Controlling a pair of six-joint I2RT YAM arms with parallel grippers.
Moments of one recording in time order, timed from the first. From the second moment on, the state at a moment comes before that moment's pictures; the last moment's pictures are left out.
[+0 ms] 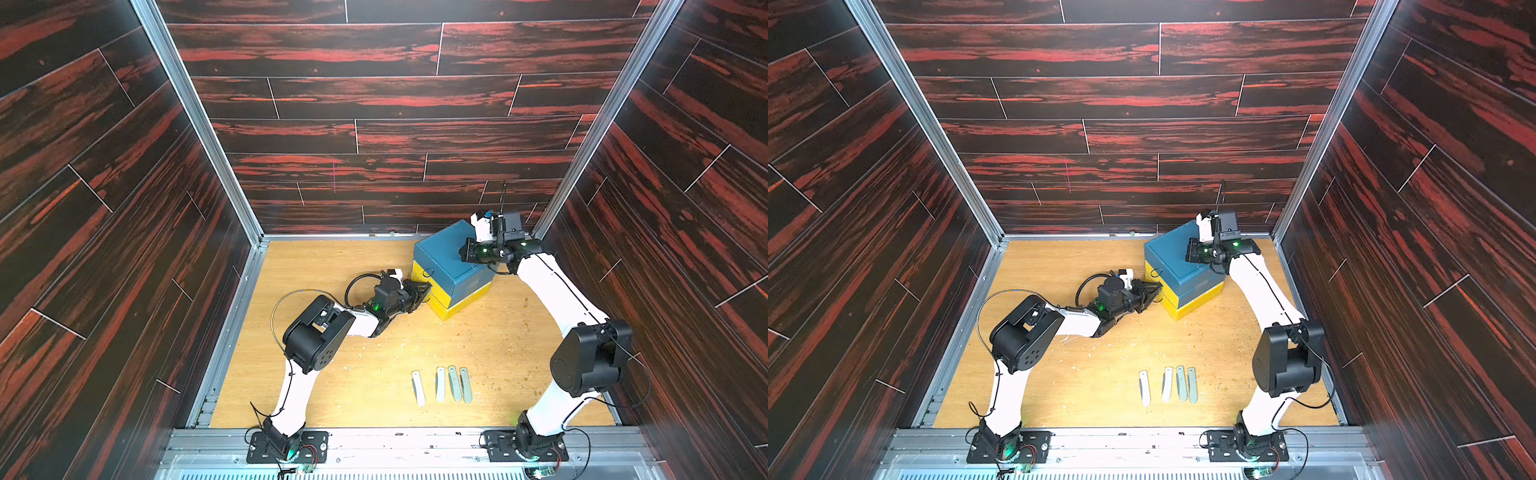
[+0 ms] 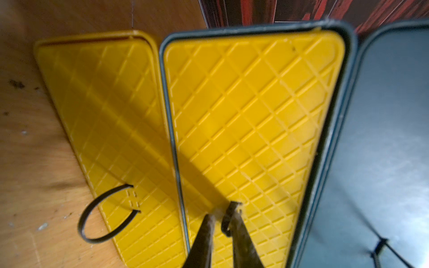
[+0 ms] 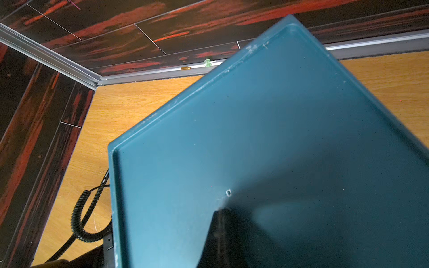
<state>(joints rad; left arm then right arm) -0.64 2.14 1.14 0.82 0.31 -1.49 0.22 1.73 1.61 -0.64 -0.28 0.25</state>
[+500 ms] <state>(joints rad) -0.64 2.14 1.15 0.82 0.31 -1.48 0.22 1.74 1.61 -0.64 -0.28 0.25</state>
